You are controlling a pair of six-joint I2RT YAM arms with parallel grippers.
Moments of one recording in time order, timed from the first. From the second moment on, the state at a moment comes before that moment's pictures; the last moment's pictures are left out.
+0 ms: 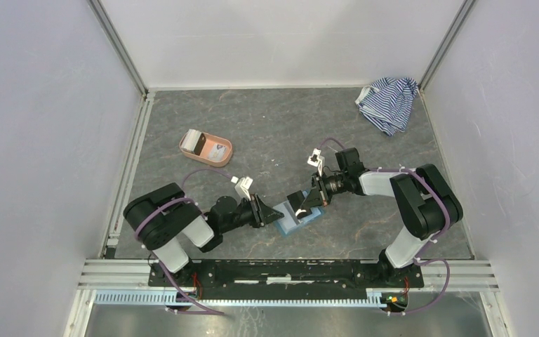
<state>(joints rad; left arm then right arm) -0.81 1.65 0.15 1.24 0.24 -0.97 0.36 1.69 0.67 0.02 -1.06 -0.03</state>
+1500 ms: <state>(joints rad) -0.82 1.68 0.14 1.28 0.24 -0.99 0.36 1.72 0.67 0.04 -1.05 0.08</state>
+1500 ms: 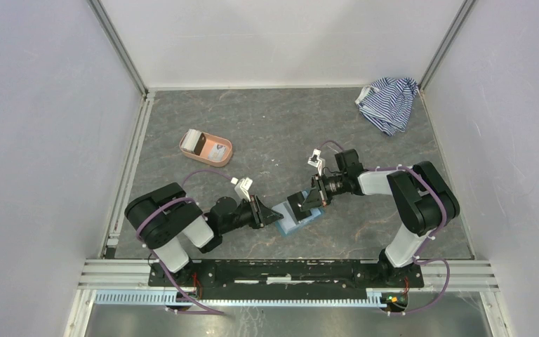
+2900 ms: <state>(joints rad) -0.82 1.63 0.15 1.18 0.24 -0.96 0.31 1.70 0.58 0.23 -1.08 0.28</state>
